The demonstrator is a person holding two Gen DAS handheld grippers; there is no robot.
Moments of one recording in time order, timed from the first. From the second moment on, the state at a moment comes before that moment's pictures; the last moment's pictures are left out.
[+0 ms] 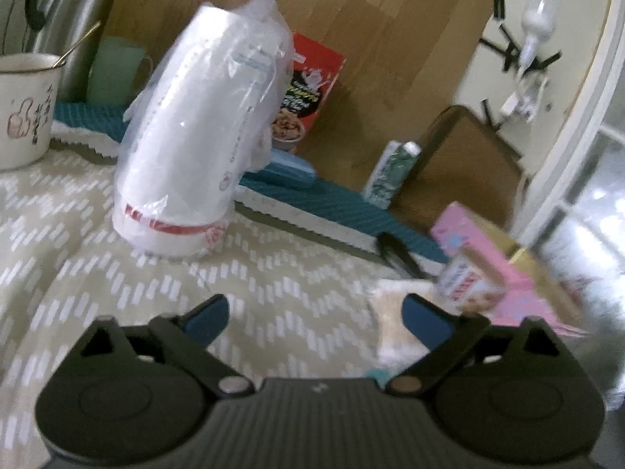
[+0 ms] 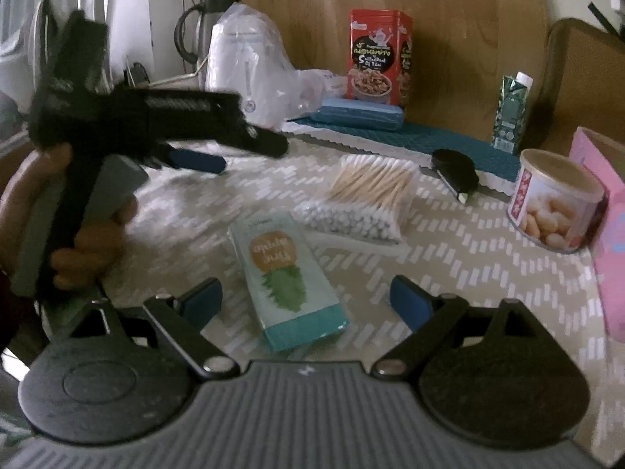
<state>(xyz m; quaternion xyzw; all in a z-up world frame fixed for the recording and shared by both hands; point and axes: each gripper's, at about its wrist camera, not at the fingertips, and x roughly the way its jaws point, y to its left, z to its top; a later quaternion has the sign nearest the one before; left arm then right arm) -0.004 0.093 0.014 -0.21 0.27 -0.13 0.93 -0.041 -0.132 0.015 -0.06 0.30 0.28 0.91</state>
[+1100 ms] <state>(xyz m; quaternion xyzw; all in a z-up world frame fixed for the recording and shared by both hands) 0.008 -0.087 0.101 -0.07 0.27 -0.31 0.91 -0.084 -0.234 0.057 0.01 0.15 0.22 0.96</state>
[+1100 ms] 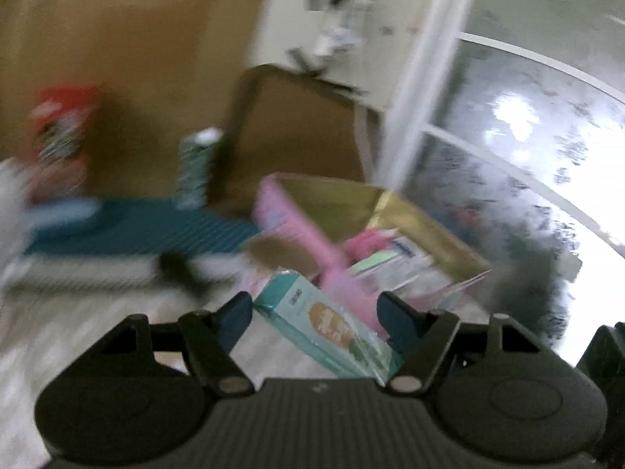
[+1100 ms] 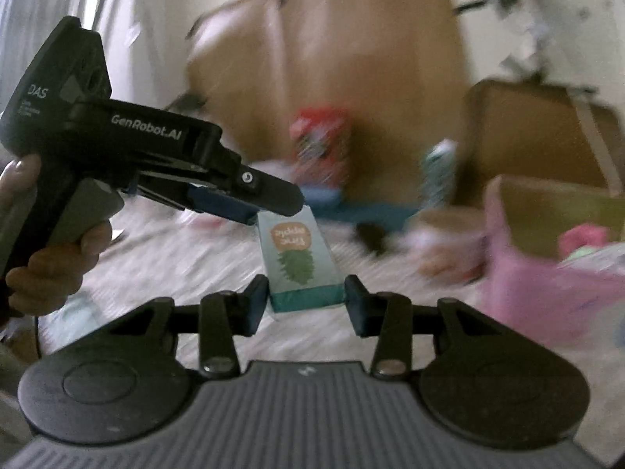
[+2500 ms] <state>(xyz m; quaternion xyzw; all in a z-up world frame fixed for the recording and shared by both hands) 0.011 0.081 0.014 -0.22 0.28 -0.14 0.92 -0.005 -0.171 0.029 0.02 0.28 0.22 0.94</state>
